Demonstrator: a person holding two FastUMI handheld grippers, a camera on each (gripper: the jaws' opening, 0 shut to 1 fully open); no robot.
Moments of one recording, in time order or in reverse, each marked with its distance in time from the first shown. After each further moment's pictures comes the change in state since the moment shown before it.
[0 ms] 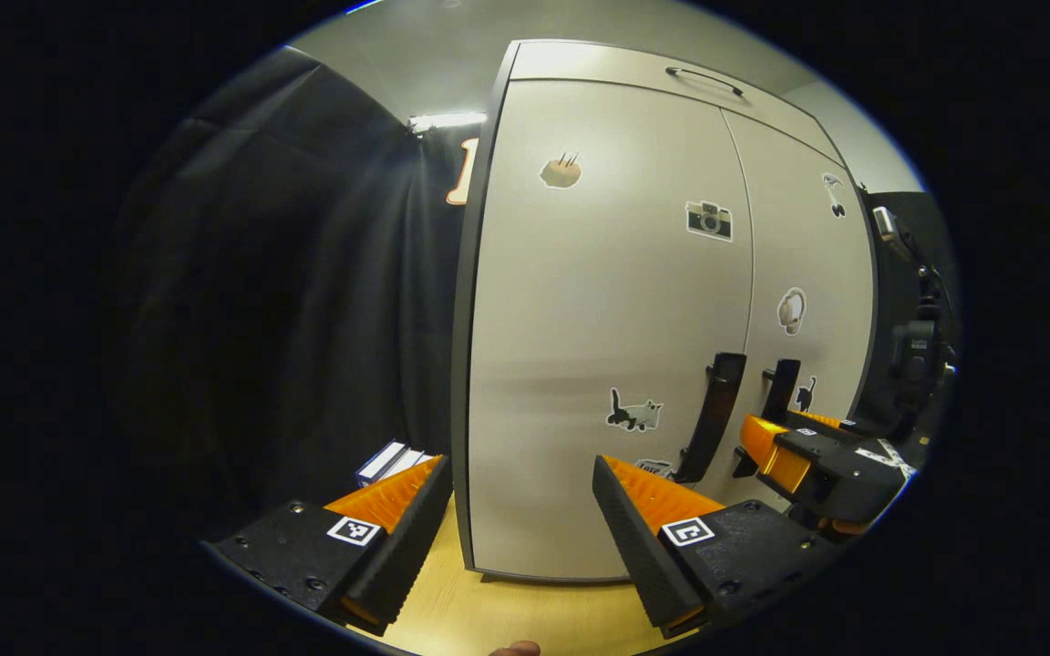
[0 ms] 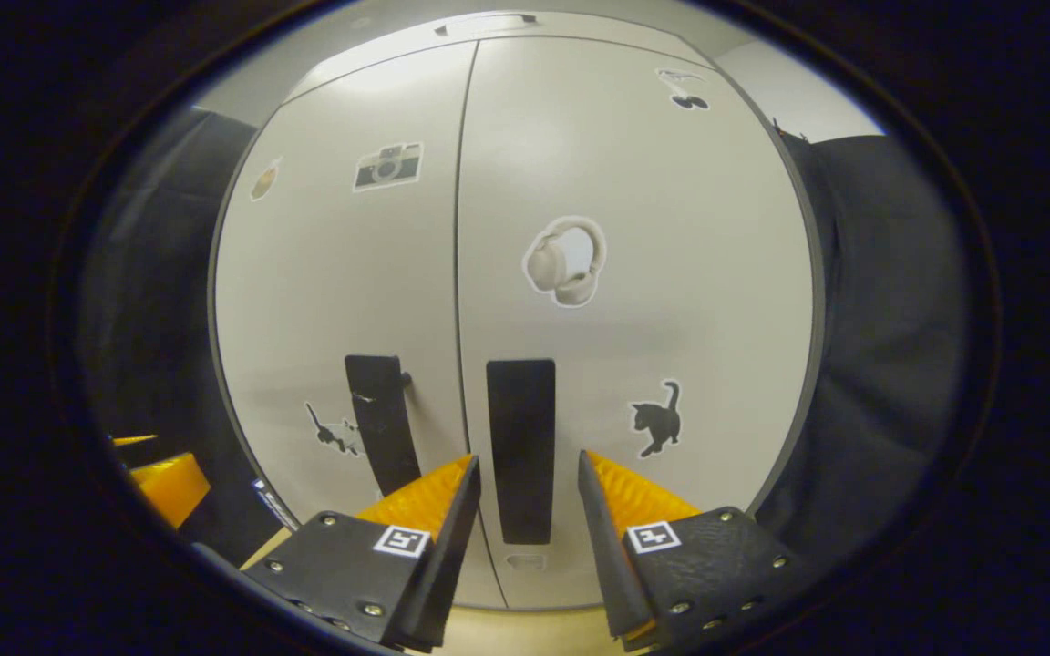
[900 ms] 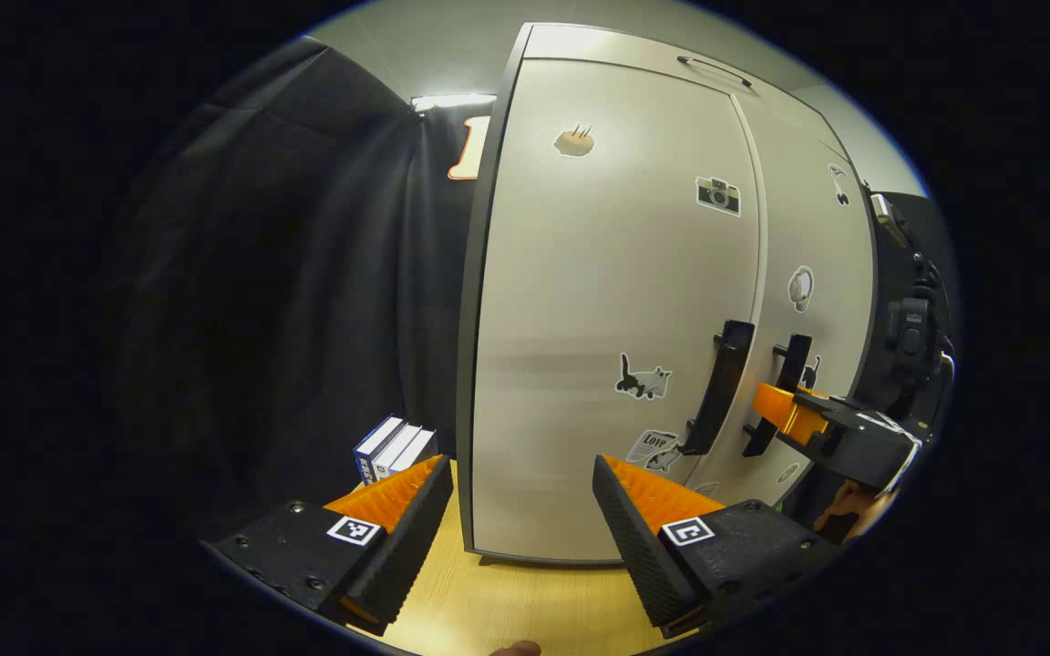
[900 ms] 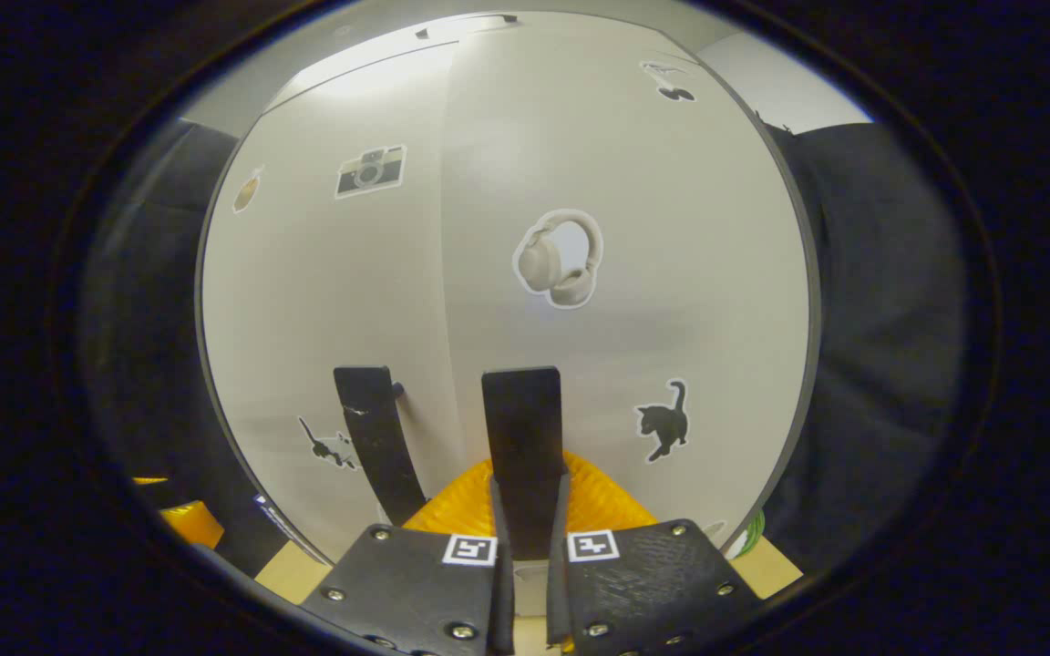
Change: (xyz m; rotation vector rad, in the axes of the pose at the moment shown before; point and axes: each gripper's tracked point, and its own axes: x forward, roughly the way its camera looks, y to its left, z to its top) left arm -0.004 0.008 -0.023 -0.009 0.069 -0.024; right arm 0.000 0.000 0.005 0.054 -0.016 -0.024
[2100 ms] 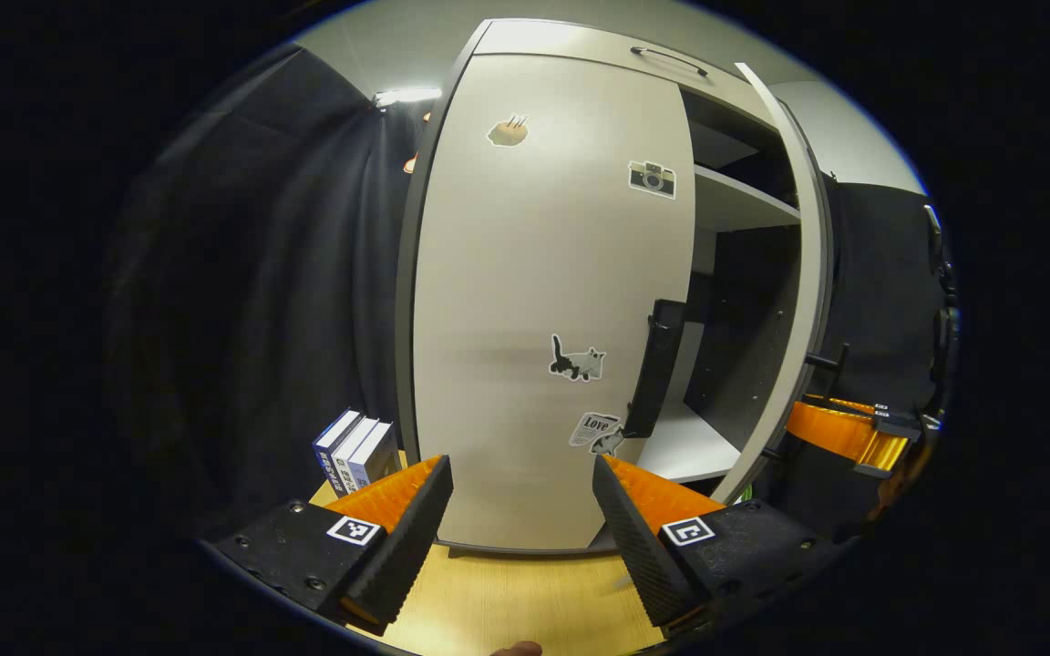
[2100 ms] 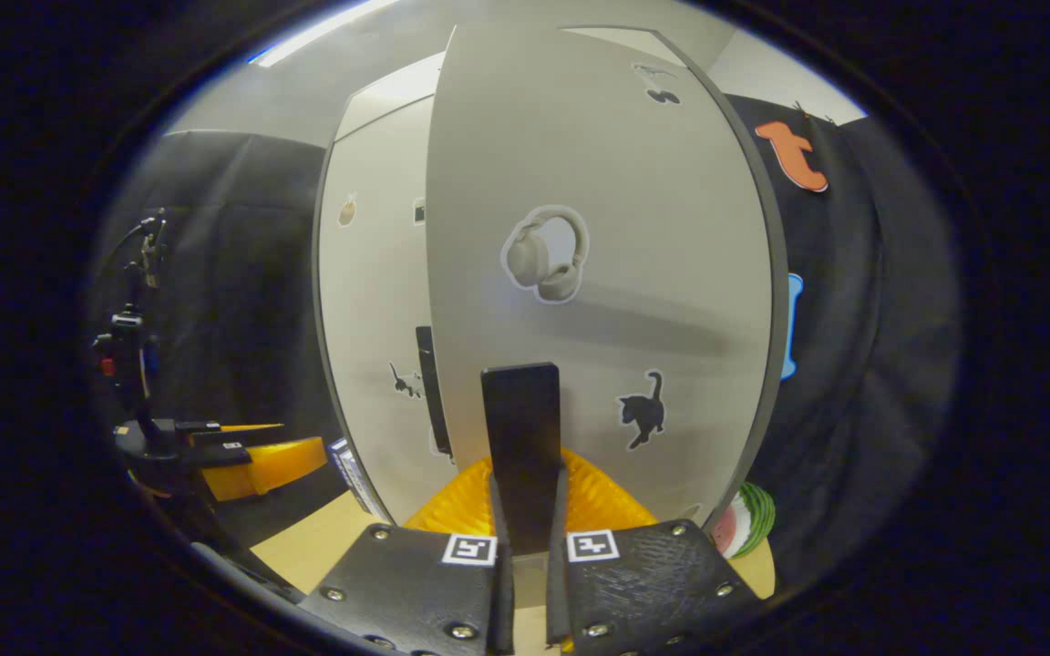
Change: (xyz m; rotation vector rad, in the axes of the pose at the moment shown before) left arm -0.011 -0.047 -0.017 0.017 0.034 -0.125; right arm -0.050 -0.025 0.000 -0.035 0.066 0.288
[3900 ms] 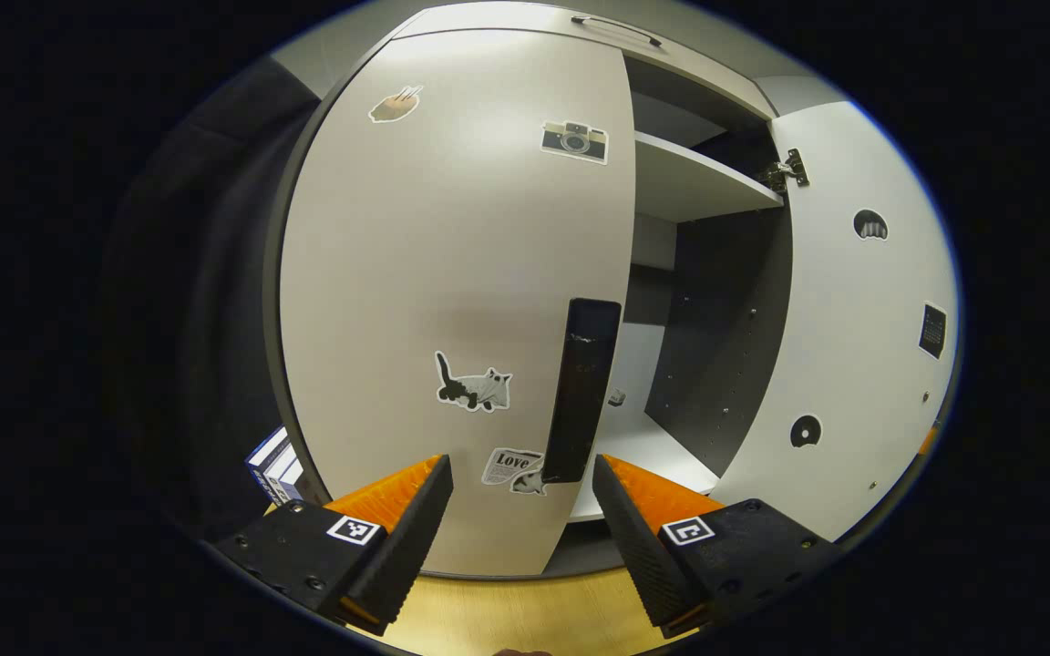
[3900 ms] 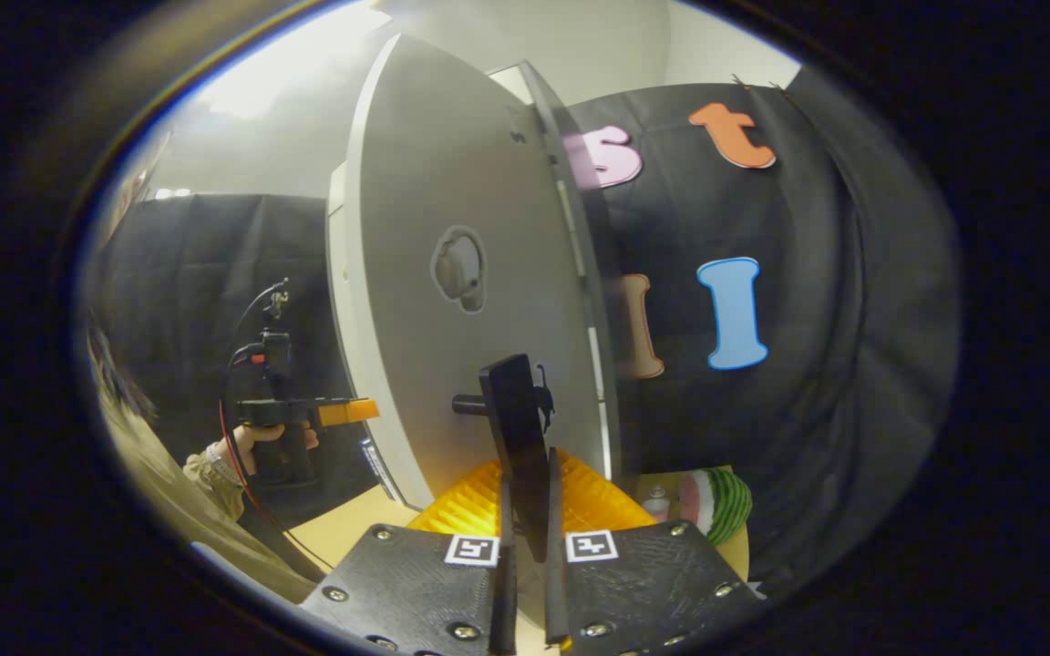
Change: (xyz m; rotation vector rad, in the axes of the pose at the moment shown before) left arm 0.067 -0.073 0.012 0.028 -0.015 -0.110; right arm -0.078 -0.097 -0.001 0.151 -0.059 0.092
